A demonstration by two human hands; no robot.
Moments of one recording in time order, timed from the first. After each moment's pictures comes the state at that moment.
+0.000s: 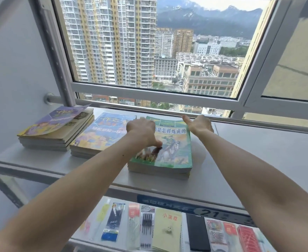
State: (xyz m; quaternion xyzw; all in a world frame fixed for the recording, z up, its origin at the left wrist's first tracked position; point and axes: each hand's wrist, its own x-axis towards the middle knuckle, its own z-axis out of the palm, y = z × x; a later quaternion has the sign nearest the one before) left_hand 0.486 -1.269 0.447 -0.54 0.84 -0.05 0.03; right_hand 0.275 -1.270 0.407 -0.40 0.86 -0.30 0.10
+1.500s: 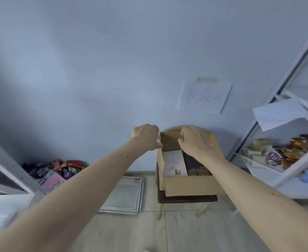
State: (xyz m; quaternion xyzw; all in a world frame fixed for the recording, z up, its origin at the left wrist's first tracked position) left_hand 0.092 -0.275 0.335 0.37 0.93 0.03 0.06; right_hand 0.195 -0.128 0.308 0.24 0.97 -0.04 -0.09
